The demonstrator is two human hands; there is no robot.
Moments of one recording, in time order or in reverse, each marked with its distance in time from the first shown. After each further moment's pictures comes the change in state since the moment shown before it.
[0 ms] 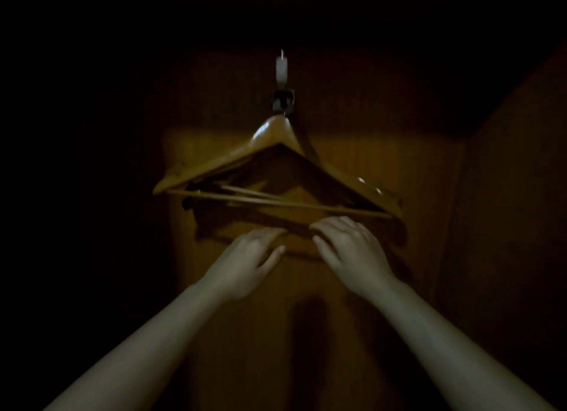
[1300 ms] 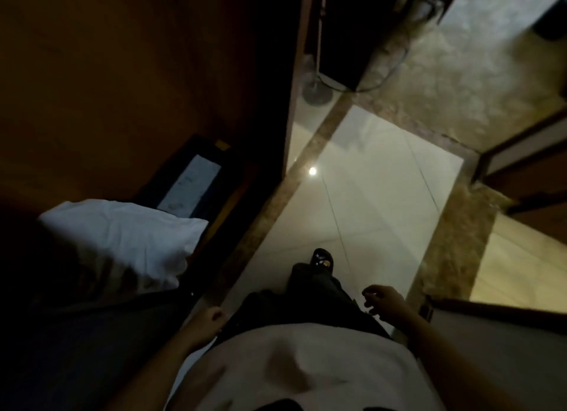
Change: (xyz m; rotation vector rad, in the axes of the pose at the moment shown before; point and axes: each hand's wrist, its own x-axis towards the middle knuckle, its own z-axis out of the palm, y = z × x) left_hand -0.550 -0.077 0.251 -0.347 -1.676 -0.324; right_hand -0.662 -0.368 0.077 0.521 -0.610 2.213
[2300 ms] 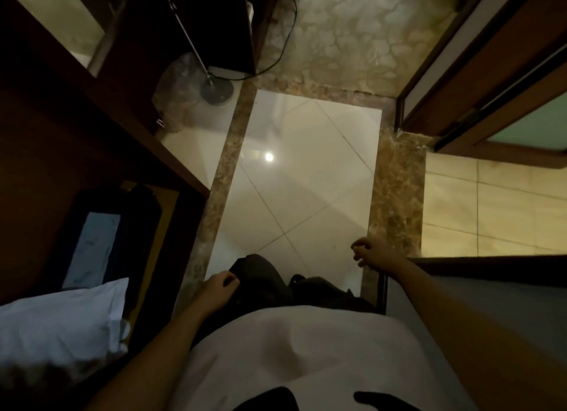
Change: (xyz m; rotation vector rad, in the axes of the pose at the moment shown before) left_hand 0.063 0.313 0.137 0.377 -0.017 0.159; right_hand 0.070 0.142 -0.213 0.351 0.097 0.009
